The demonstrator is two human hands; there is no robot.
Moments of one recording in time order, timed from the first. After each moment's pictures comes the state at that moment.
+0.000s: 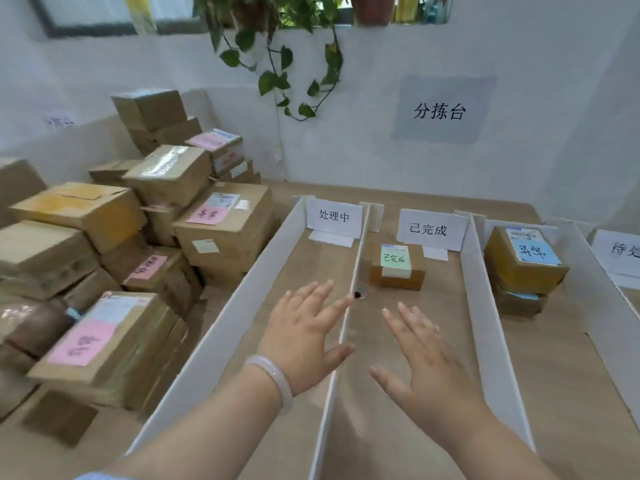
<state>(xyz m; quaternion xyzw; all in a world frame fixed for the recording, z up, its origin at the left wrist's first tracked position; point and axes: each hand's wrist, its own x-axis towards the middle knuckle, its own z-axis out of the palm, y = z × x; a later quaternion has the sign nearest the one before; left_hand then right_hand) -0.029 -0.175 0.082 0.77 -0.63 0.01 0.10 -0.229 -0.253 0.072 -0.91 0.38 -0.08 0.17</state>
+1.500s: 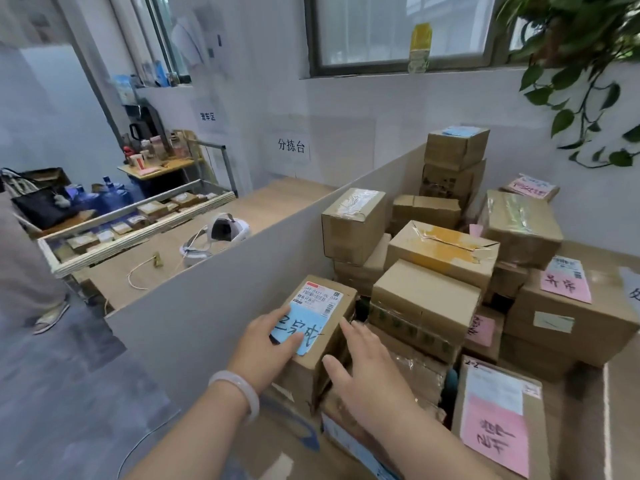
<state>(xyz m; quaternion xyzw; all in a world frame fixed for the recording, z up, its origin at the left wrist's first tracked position) 0.504 0.224 0.110 0.89 -0.22 -0.12 0.39 0.367 0.092 0.116 -0.90 0.24 -0.04 0.37</state>
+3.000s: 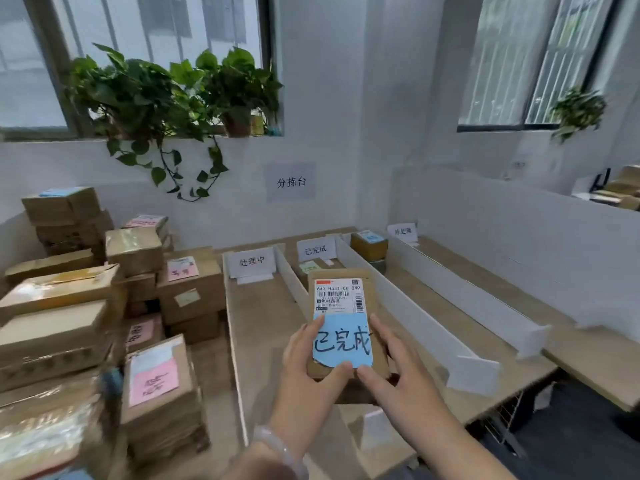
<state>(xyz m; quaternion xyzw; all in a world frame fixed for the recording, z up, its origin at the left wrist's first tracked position) 0.042 0.155 0.139 0.47 -0.58 -0.39 0.54 -0.113 0.175 0.163 -0.63 0.55 -0.44 0.33</state>
